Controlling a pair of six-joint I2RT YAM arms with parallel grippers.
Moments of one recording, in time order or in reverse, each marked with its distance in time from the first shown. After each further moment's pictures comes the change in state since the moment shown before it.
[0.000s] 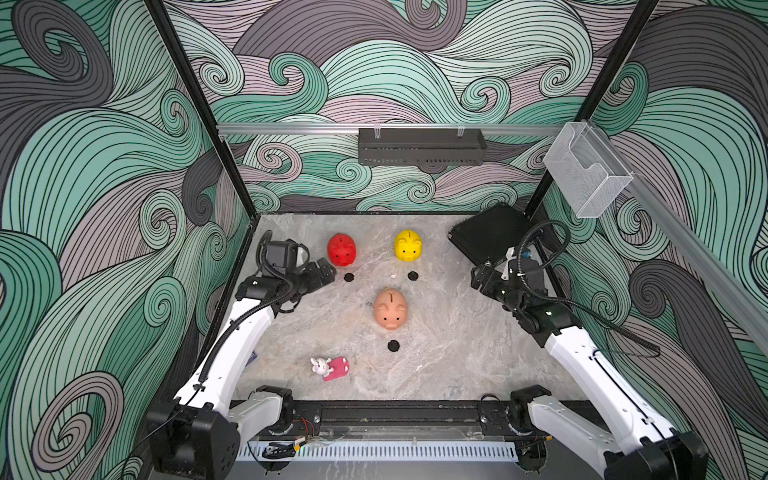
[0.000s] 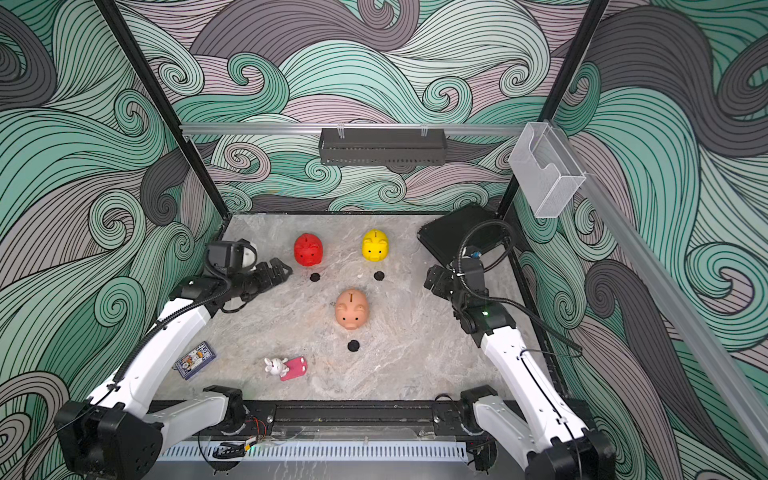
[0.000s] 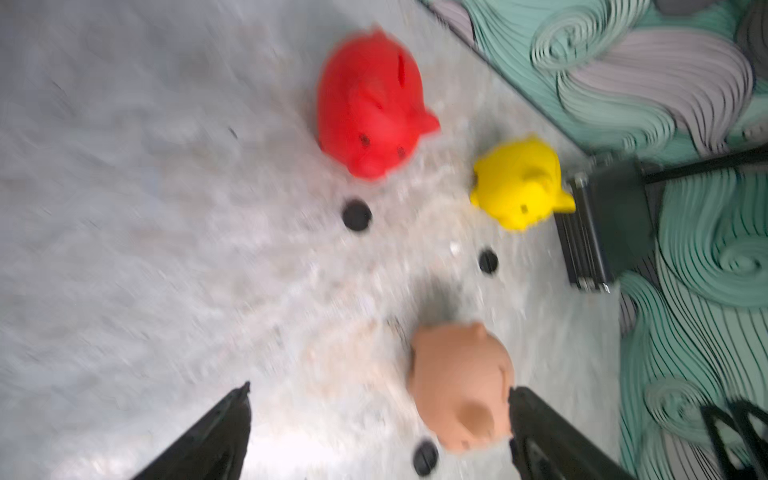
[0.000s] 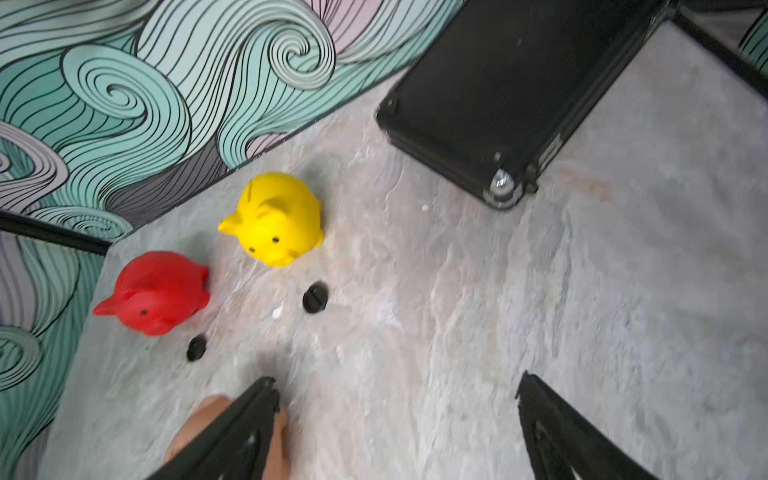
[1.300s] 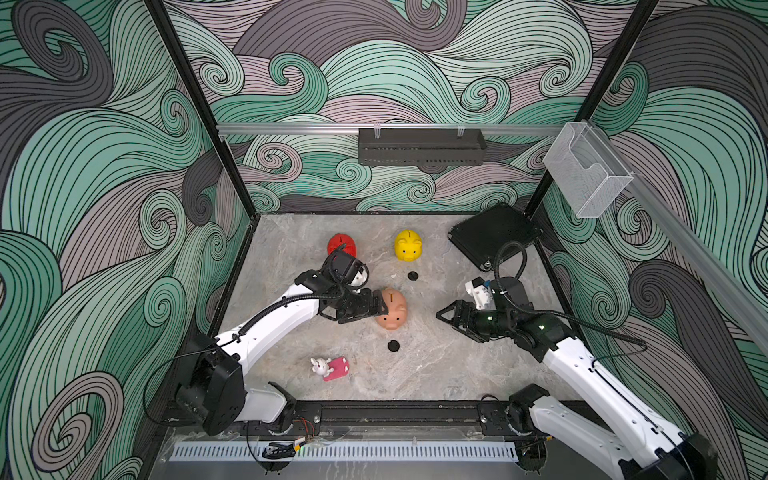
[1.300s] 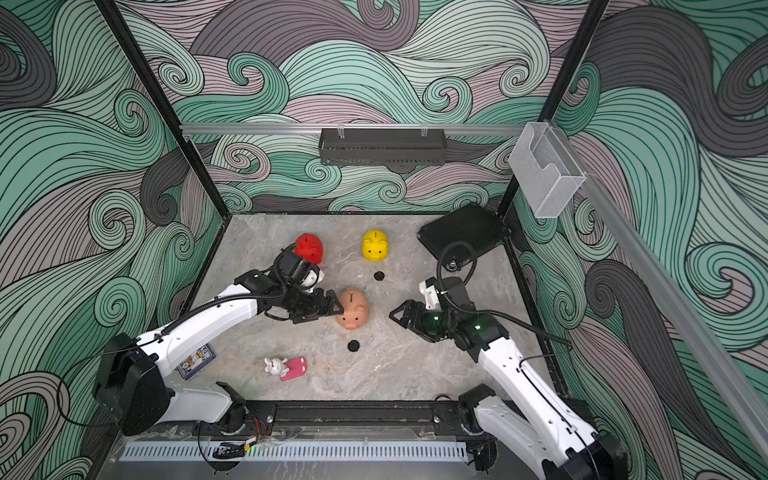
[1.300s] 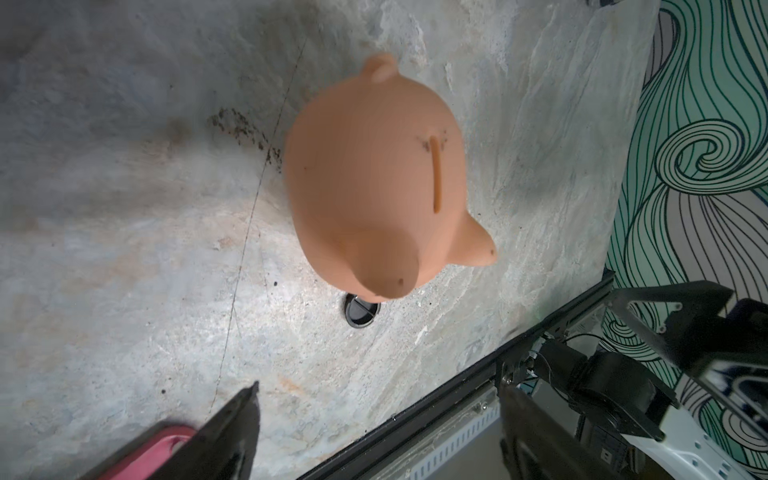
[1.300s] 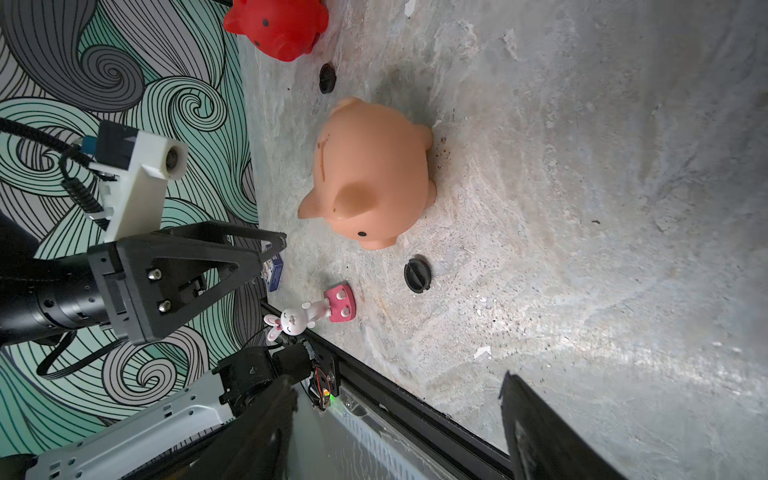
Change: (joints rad) left arm -0.351 0.299 0.080 -0.026 0.129 0.030; right arm 0.166 0.008 -0.080 -0.072 -0.576 0.187
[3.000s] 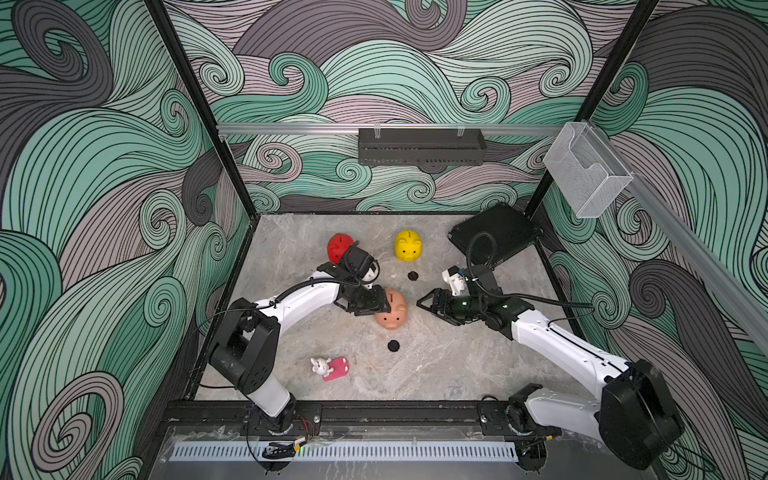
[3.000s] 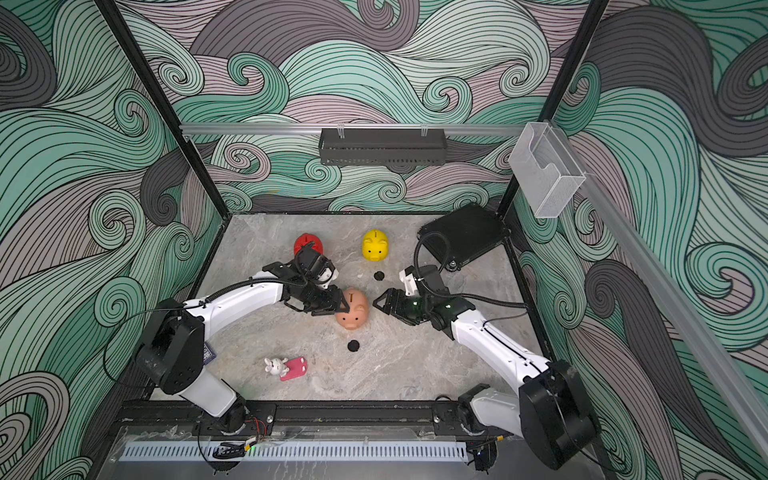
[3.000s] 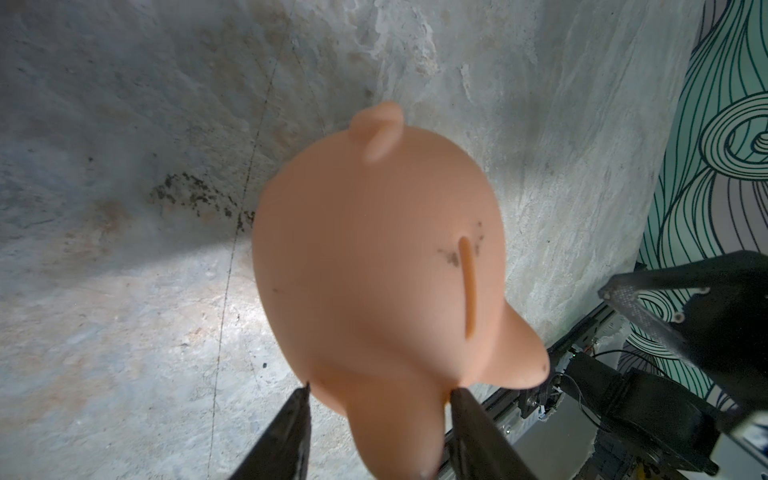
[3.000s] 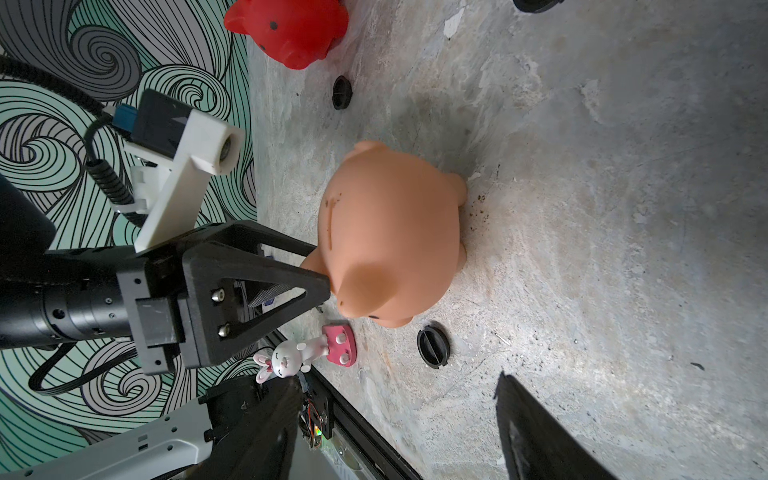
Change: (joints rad) left arm 0.008 0.224 0.059 0.093 0.045 0.071; right arm 0.052 0.297 0.019 0.313 -0.011 -0.013
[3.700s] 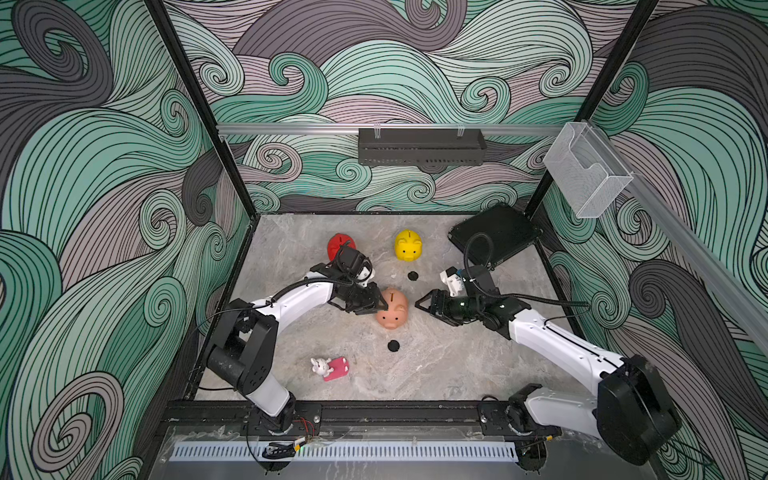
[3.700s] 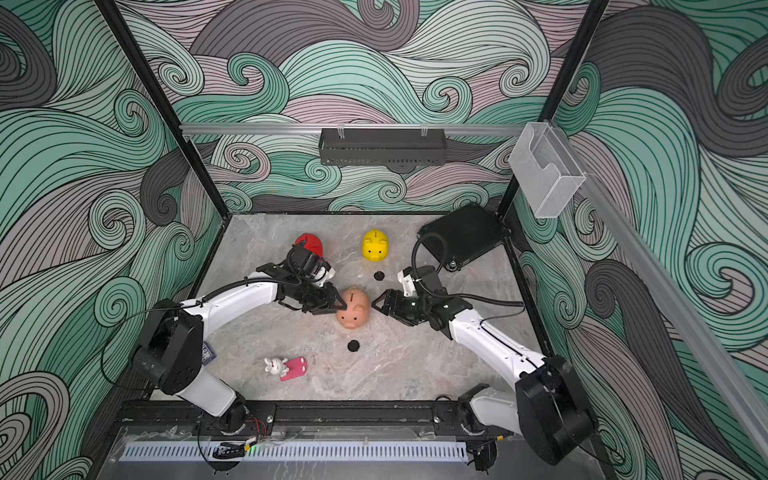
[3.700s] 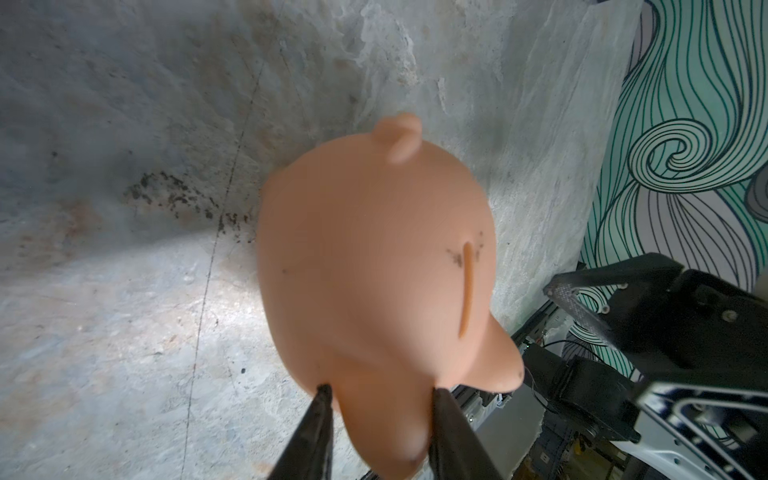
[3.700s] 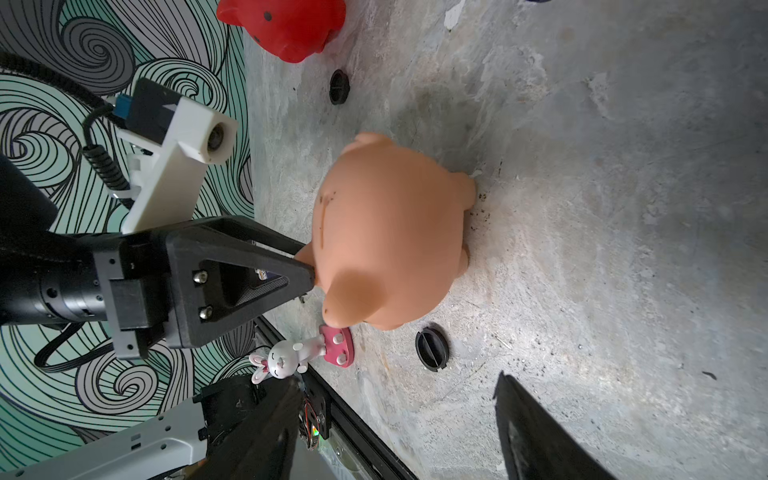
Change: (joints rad) left arm 0.060 -0.012 -0.058 0.082 0.133 -0.014; right arm 0.010 0.021 -0.007 0.023 0.000 0.000
